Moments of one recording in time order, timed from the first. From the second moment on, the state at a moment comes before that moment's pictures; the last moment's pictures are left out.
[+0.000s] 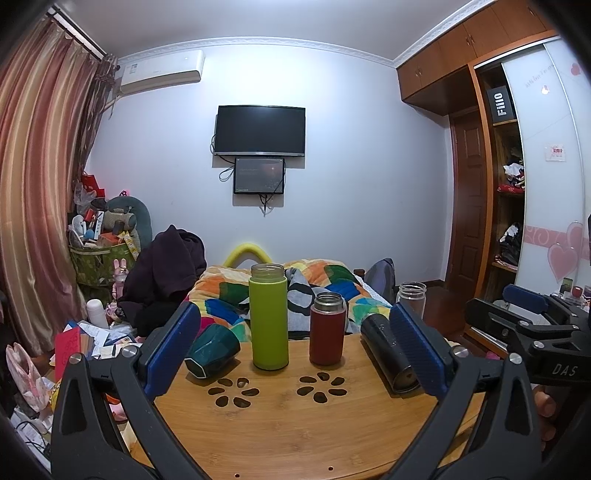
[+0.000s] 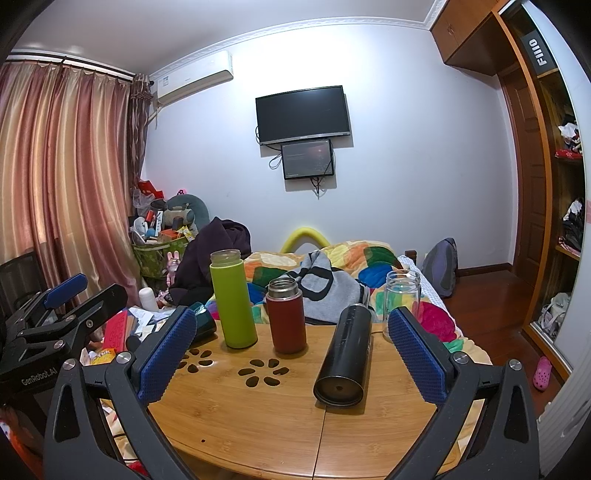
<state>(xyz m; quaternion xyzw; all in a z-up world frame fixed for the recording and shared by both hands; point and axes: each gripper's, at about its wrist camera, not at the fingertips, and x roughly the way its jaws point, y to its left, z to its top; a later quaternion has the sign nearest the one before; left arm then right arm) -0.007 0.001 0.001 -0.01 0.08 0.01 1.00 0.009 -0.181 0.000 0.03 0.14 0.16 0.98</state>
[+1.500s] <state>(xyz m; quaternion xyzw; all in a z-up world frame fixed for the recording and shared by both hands) 0.249 0.038 -0.068 -0.01 0.27 0.01 0.96 0.053 -0.224 -0.050 0.07 0.22 0.14 0.96</state>
